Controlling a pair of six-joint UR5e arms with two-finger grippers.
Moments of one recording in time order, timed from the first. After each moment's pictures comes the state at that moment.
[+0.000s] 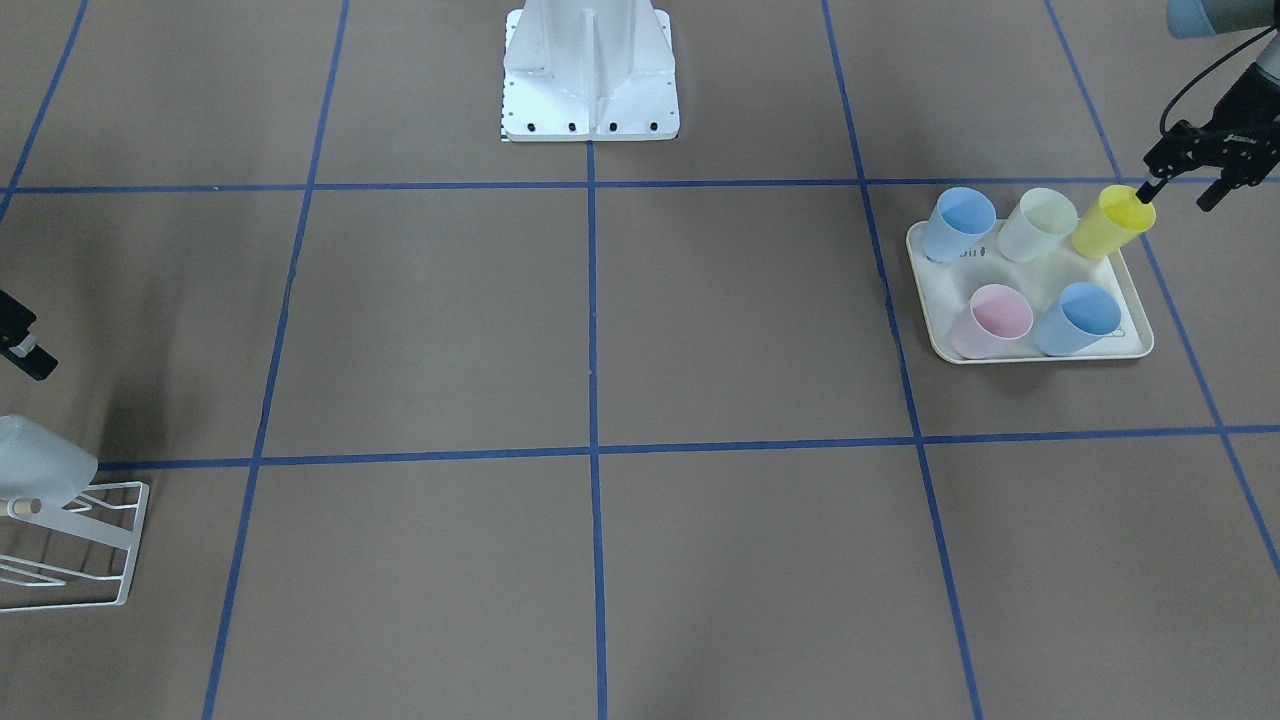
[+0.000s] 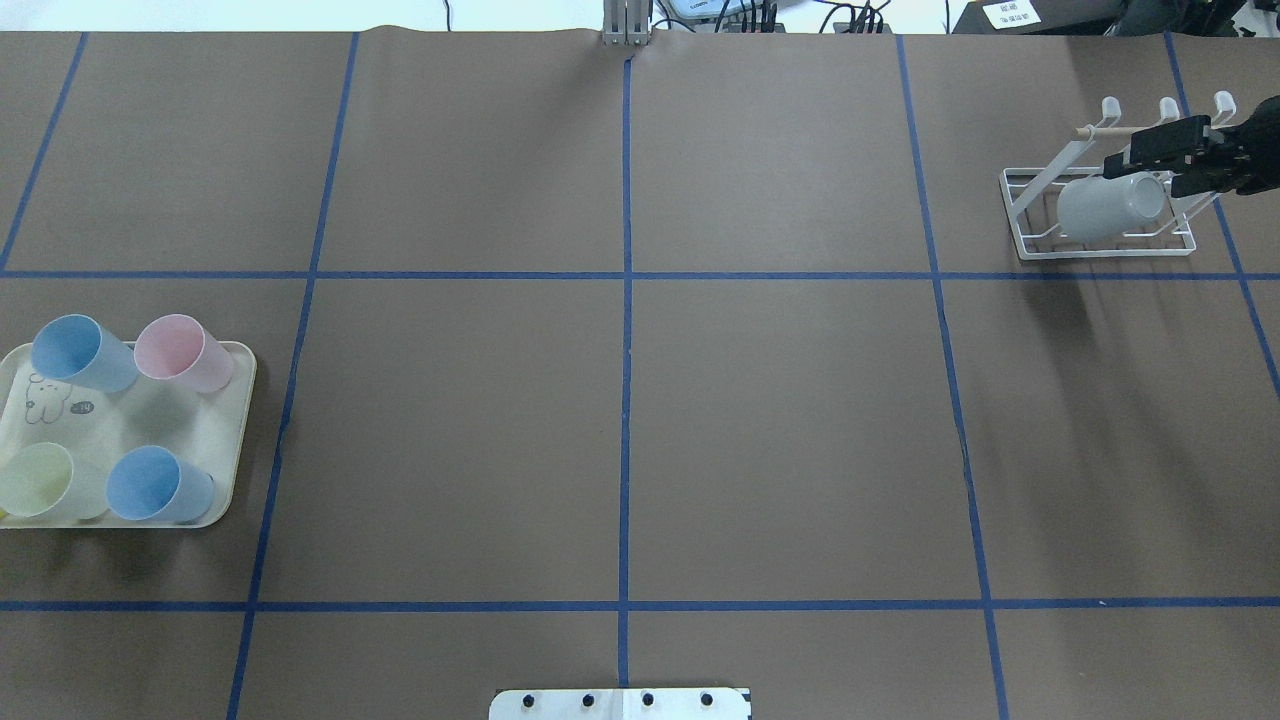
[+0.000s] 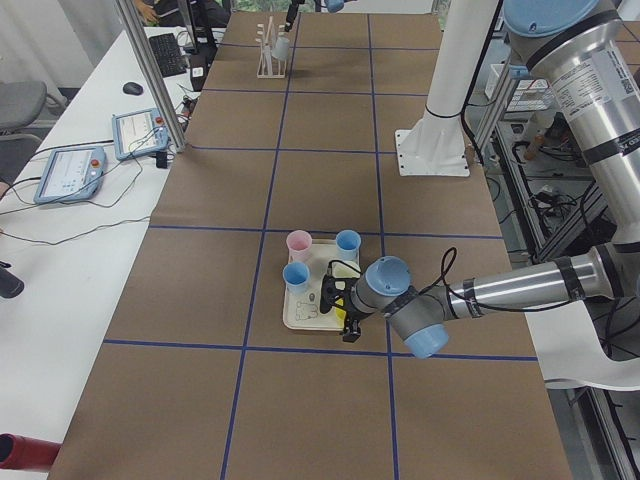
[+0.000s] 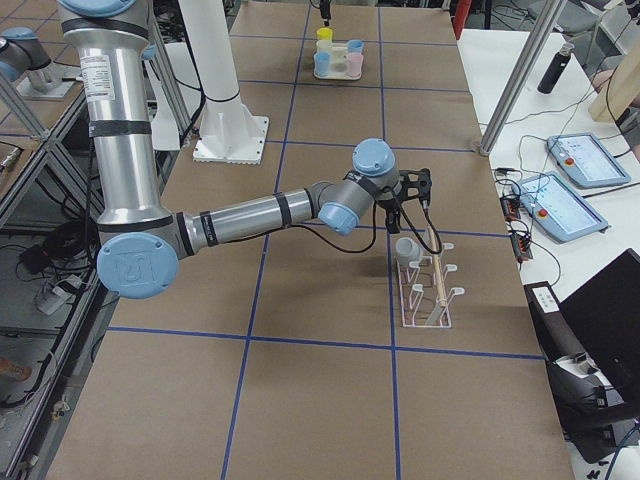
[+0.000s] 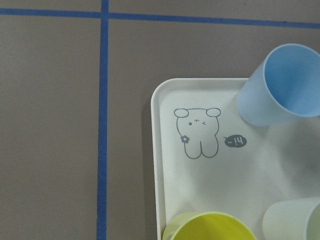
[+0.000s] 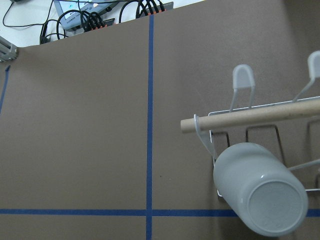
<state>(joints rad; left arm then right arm) -1.07 -1.10 -1.65 -2.75 -2.18 -0.81 1.23 -1.48 1.72 -0.88 2.30 0.96</state>
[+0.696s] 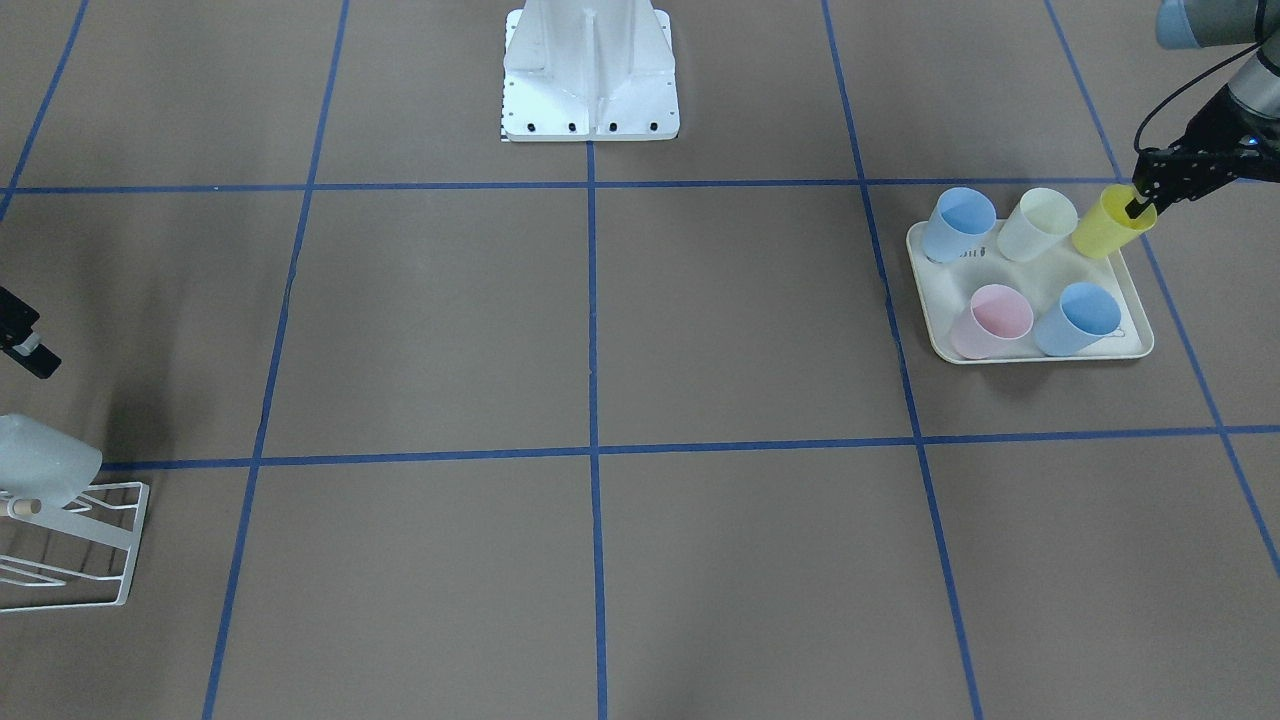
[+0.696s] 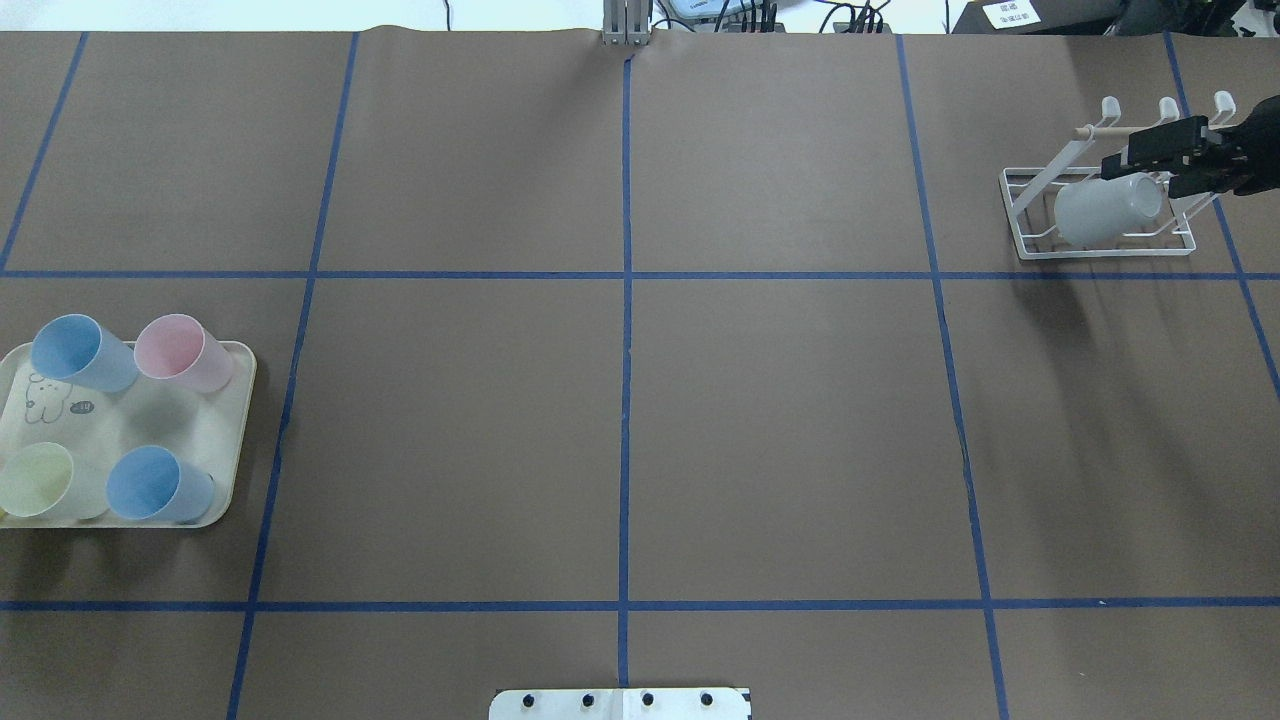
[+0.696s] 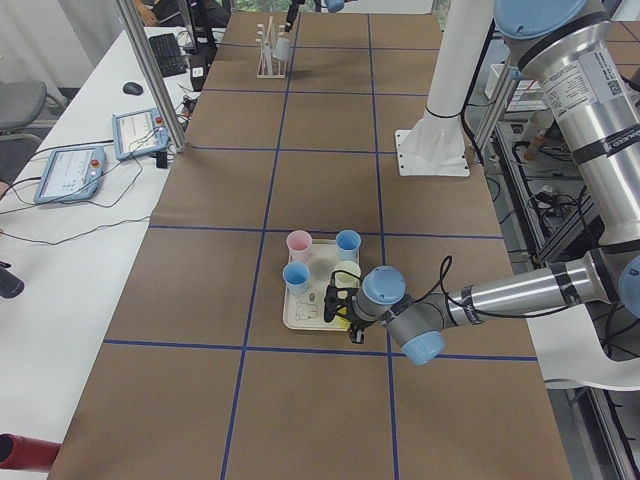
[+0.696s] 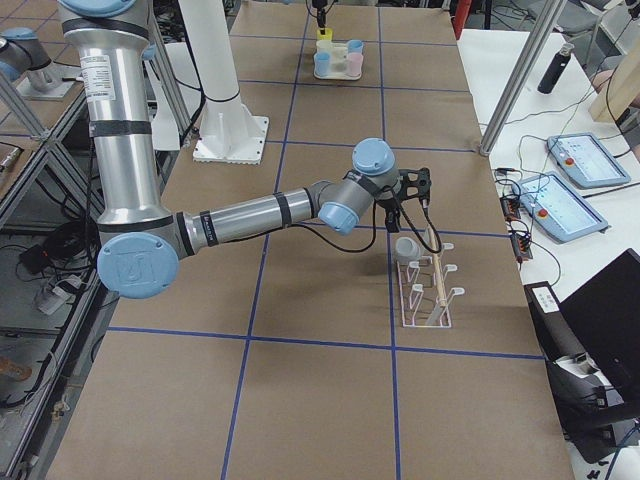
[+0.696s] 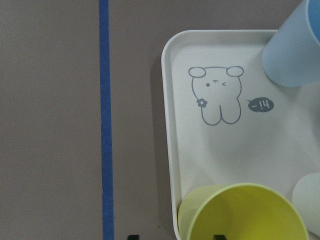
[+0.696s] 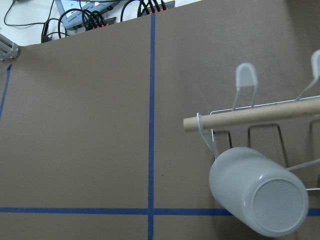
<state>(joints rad) -1.01 -1.12 -1.59 -2.75 -2.22 -0.83 1.23 -1.48 1.72 -0.88 2.30 0.96</state>
